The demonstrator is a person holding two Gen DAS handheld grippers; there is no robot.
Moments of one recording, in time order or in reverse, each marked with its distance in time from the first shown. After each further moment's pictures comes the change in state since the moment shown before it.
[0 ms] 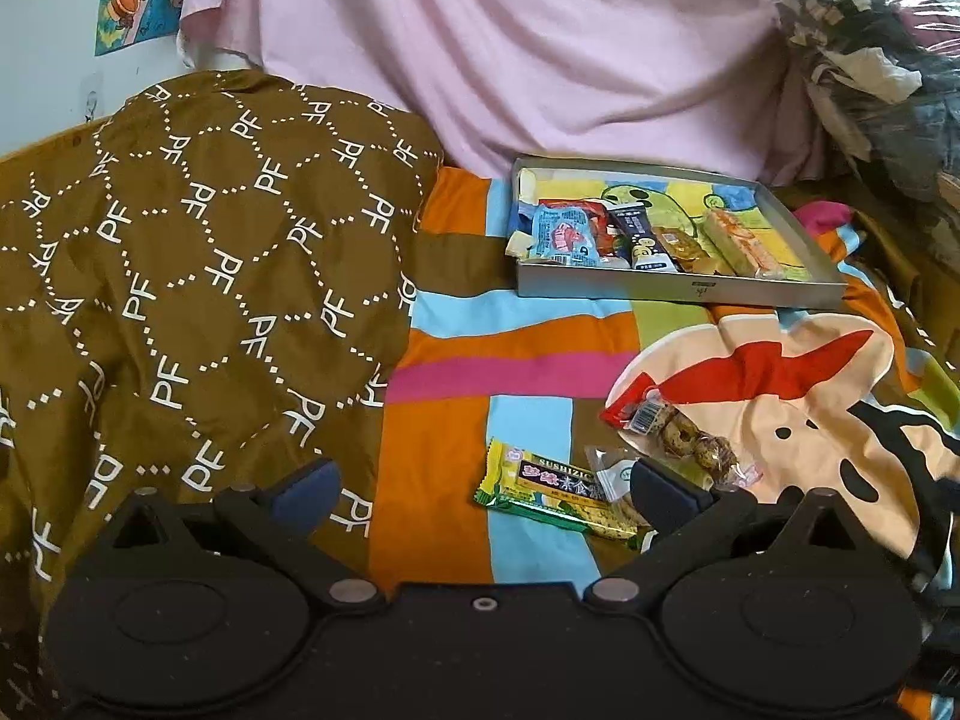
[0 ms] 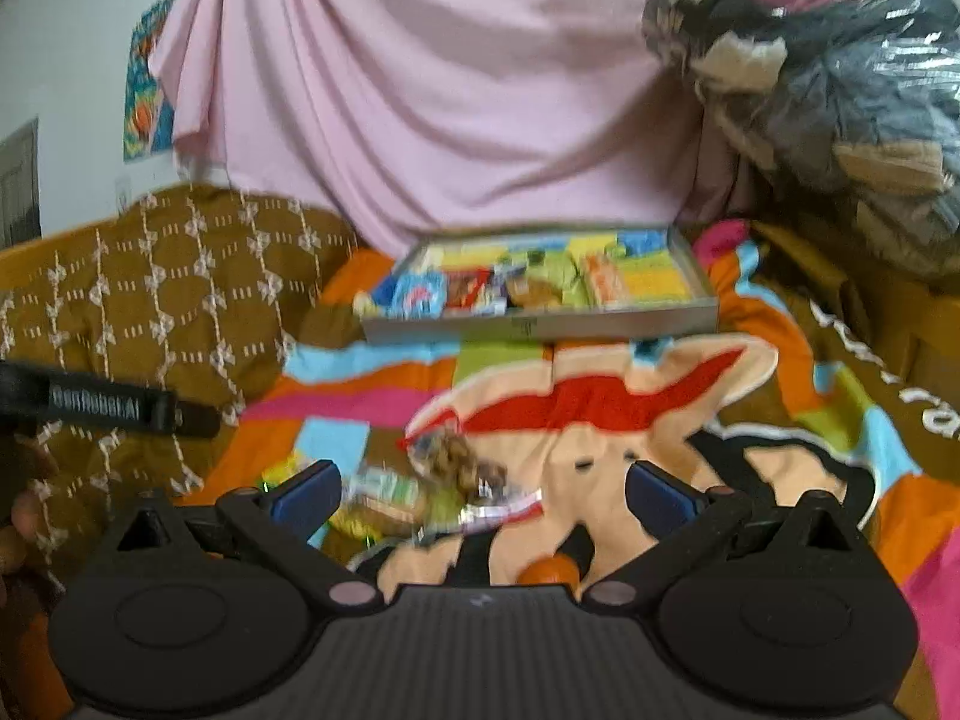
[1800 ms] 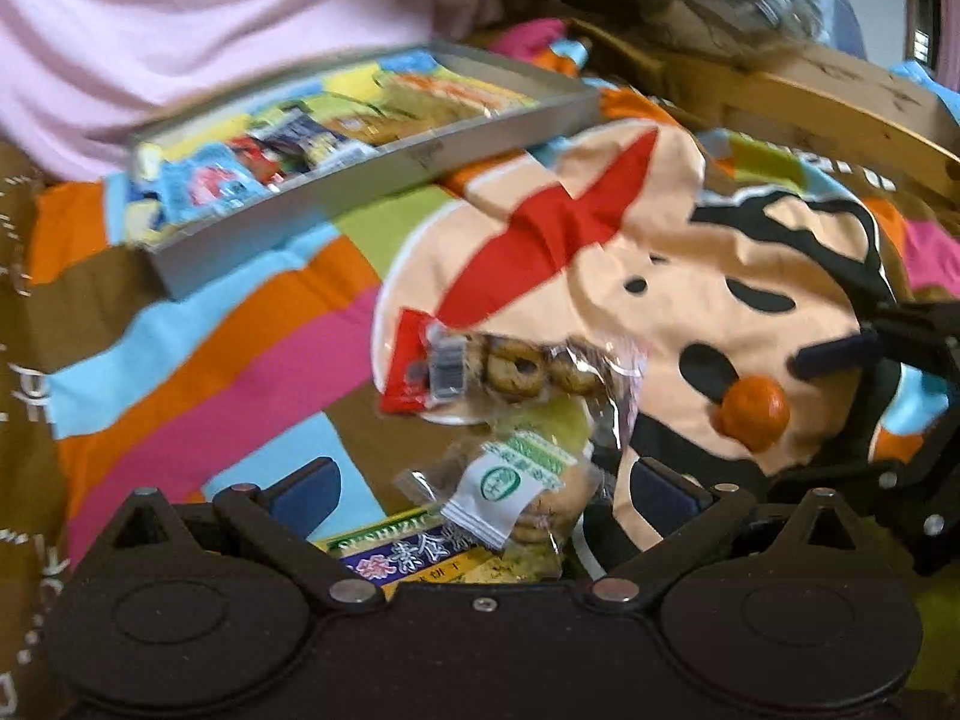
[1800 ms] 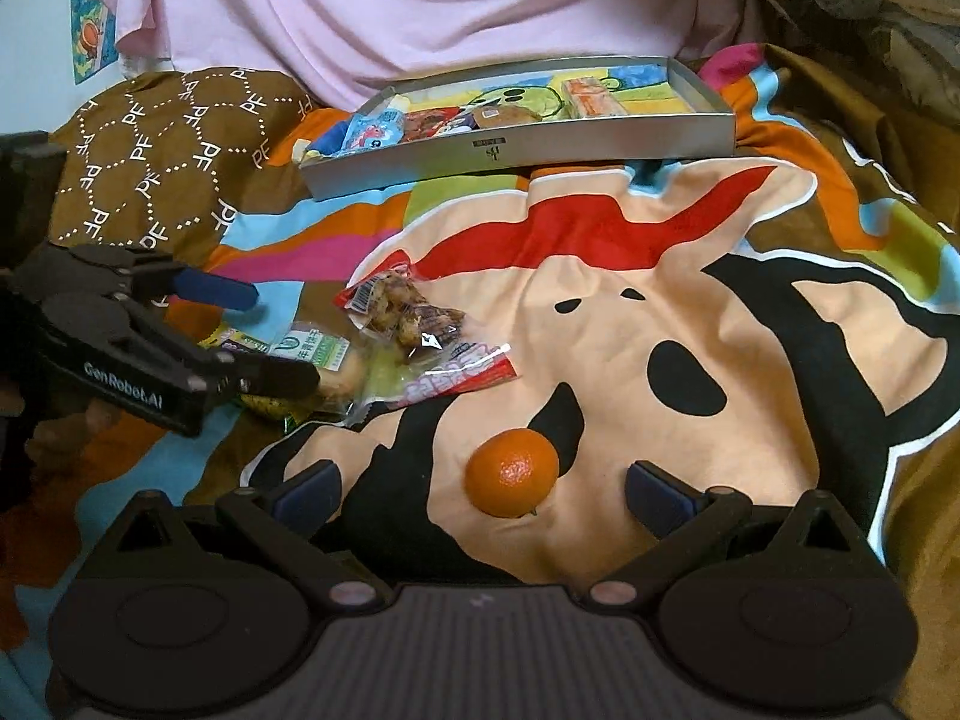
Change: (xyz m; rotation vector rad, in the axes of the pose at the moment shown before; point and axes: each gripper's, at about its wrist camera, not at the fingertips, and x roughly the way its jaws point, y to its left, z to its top) left arm 0.144 -0.046 -0.006 0.533 0.107 -0.575; right arm 0.075 -0.033 -0.034 0.055 0.228 0.037
